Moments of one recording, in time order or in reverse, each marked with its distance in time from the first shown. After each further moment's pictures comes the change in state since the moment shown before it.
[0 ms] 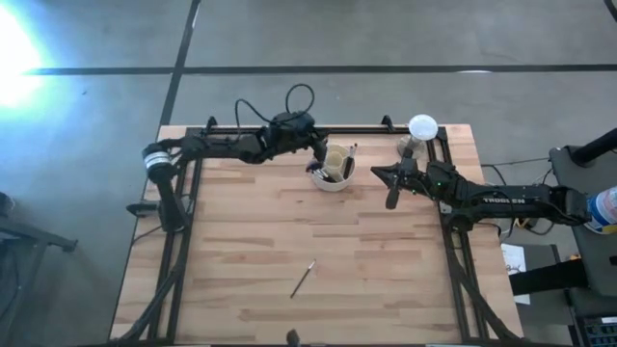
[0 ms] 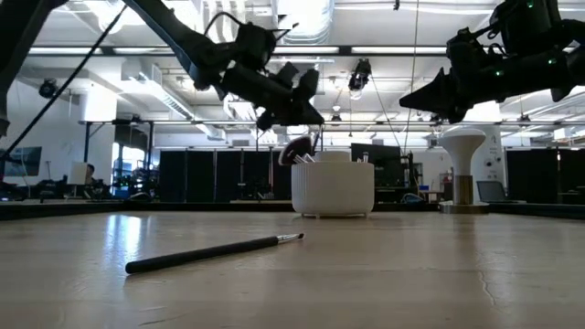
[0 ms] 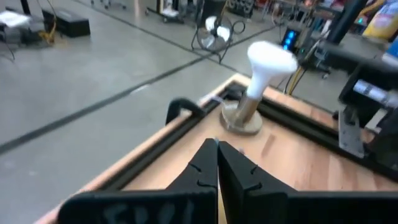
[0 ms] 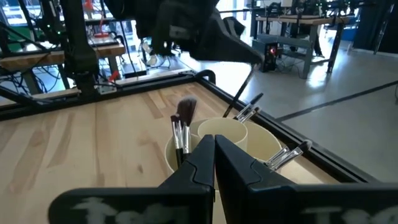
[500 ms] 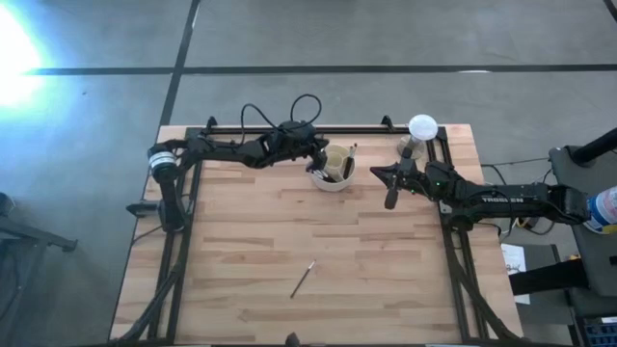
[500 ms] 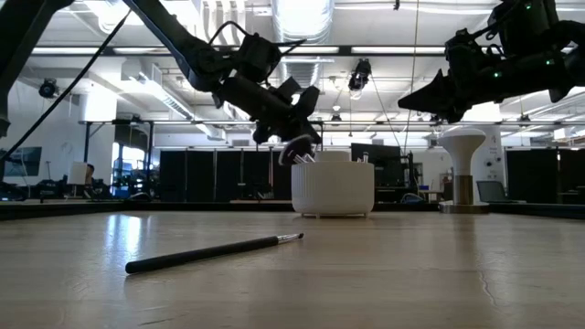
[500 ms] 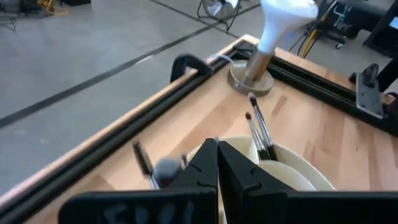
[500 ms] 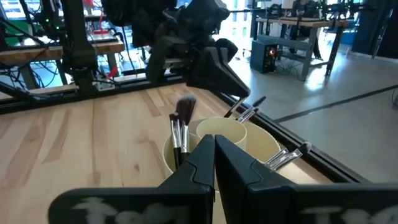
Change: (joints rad) left arm -0.020 0.040 -0.029 -0.062 -0.017 -0.003; right arm 0.000 0.027 0.002 0.020 0.000 -0.030
